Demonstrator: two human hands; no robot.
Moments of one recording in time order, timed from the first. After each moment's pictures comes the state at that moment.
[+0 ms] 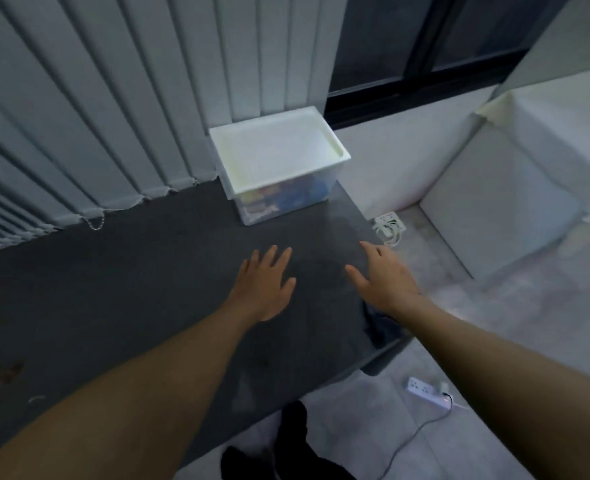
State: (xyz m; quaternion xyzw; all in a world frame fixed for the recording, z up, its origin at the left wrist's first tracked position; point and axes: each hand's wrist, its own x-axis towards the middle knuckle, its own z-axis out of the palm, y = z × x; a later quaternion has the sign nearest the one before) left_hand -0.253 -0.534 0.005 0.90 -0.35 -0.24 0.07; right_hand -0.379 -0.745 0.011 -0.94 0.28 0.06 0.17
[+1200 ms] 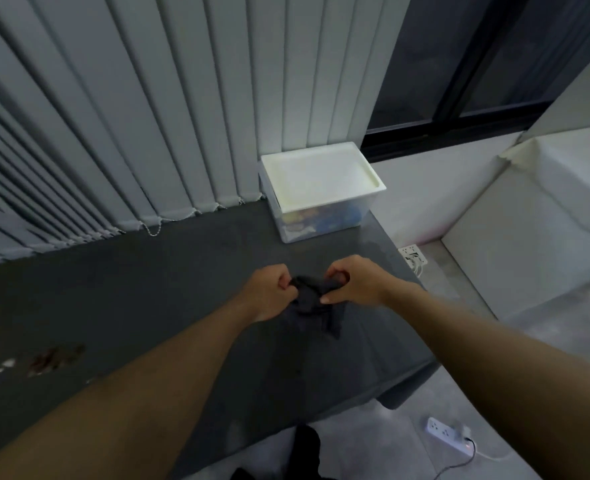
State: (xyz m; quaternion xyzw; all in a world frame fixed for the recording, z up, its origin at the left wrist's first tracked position) left_hand -0.235 -0.465 0.053 0.88 -0.23 -0.24 0.34; right_hand -0.311 -0.672 0.075 -0.94 0.08 0.17 0.30
